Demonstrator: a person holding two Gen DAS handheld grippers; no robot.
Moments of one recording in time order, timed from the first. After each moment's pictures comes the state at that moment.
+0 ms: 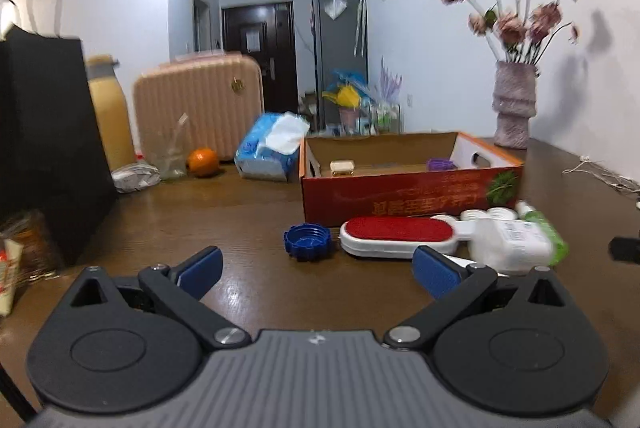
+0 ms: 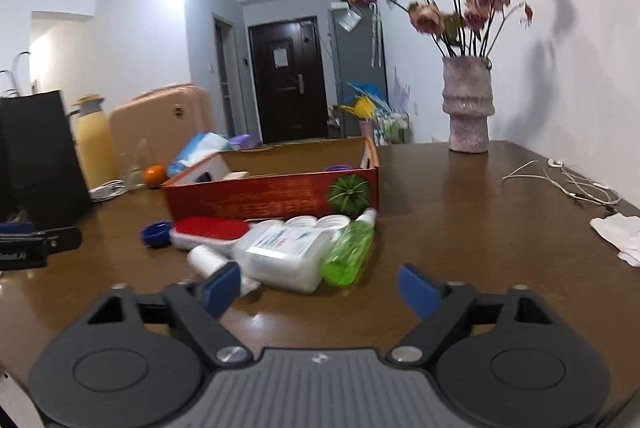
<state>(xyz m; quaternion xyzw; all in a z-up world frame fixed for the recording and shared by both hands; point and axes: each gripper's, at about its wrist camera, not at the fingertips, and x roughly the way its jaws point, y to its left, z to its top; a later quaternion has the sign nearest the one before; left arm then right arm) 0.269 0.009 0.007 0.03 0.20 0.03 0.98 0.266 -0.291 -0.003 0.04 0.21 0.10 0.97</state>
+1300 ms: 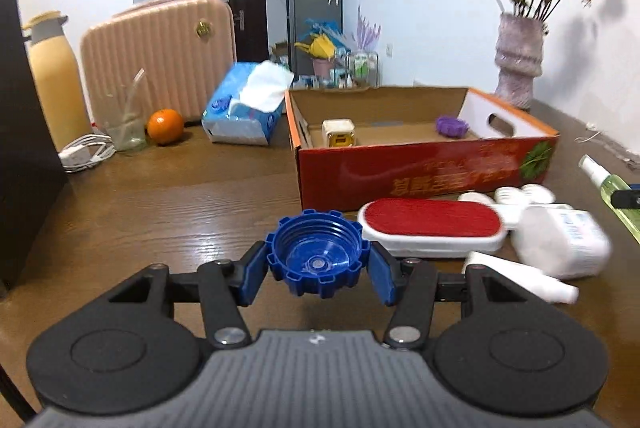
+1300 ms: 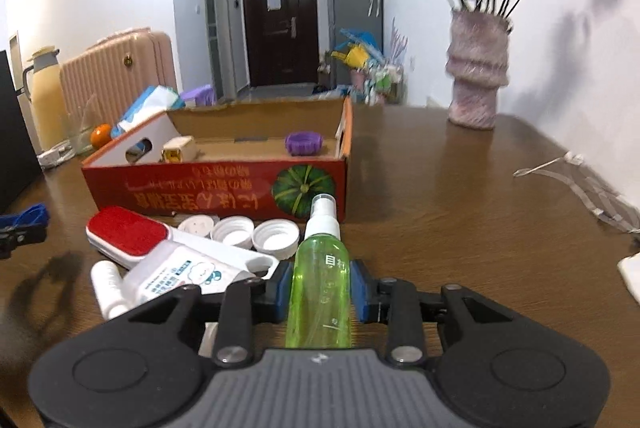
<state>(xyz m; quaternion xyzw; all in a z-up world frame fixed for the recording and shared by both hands) 0.342 0.037 -0.008 0.03 0.26 -0.02 0.96 0.385 -0.304 -0.006 0.00 0.29 0.09 0.95</state>
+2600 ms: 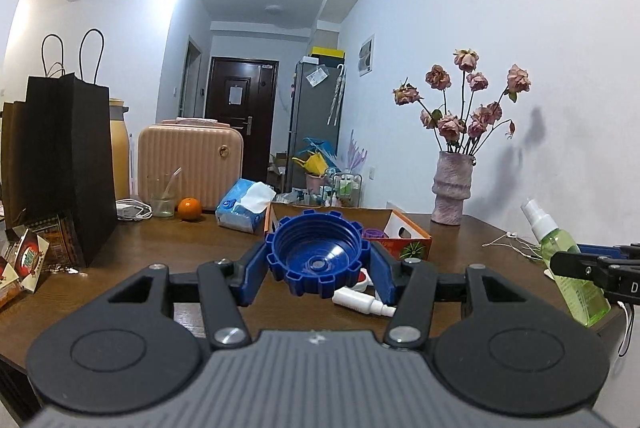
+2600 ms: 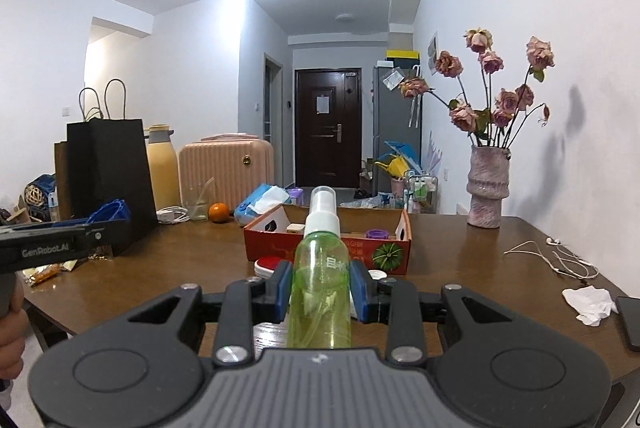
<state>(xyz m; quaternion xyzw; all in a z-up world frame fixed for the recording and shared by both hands) 0.081 -0.014 0.071 -0.04 0.09 -0.02 1.00 0.106 -0.277 0.081 -0.01 0.12 0.15 0.98</state>
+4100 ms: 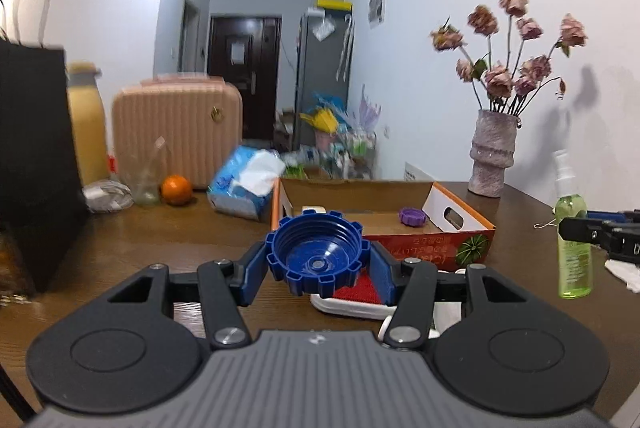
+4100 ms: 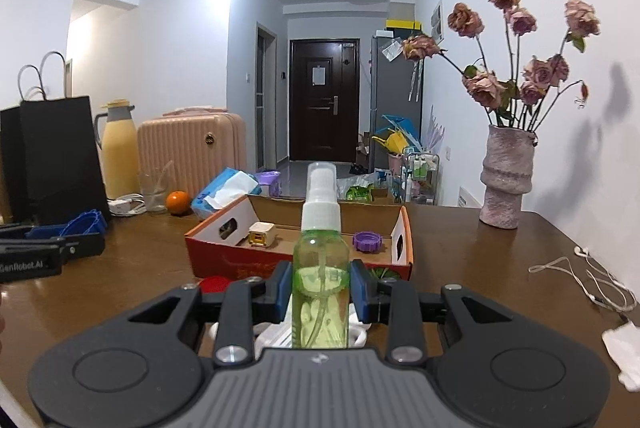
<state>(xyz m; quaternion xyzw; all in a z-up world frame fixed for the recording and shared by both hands) 0.278 0.013 0.055 -0.03 0.17 -0.02 0.99 0.302 -0.262 0.073 -0.03 0.17 0.15 0.97</state>
